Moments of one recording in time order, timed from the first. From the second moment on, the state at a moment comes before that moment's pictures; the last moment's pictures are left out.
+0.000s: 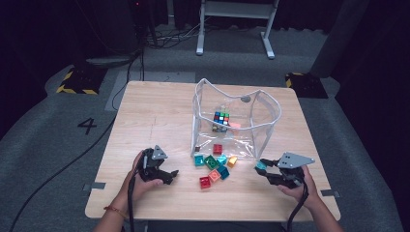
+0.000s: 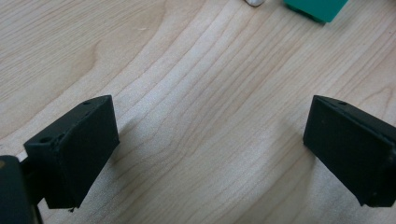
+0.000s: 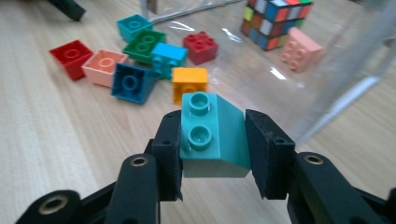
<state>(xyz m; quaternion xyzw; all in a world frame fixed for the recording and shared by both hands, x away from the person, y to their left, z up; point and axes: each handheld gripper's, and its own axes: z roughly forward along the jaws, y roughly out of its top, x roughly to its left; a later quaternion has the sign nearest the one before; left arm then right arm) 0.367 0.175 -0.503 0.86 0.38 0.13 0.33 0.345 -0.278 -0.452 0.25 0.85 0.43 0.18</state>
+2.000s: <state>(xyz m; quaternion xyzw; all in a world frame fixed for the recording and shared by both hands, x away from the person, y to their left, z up) 0.369 0.175 -0.504 0.86 0.37 0.13 0.33 0.486 -0.287 -0.284 0.31 0.79 0.44 0.29</state>
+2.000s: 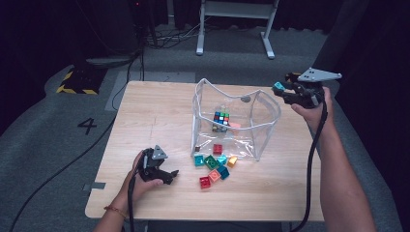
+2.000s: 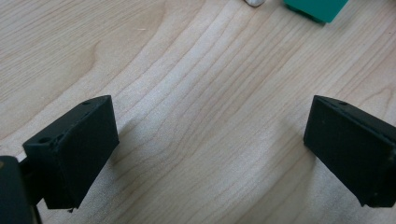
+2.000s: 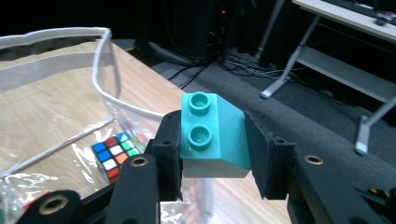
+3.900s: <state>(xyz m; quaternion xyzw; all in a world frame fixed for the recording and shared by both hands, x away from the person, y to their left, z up) 0.369 0.175 -0.504 0.86 0.37 0.13 0.33 0.521 -0.227 -0.326 0.20 0.95 0.18 0.15</state>
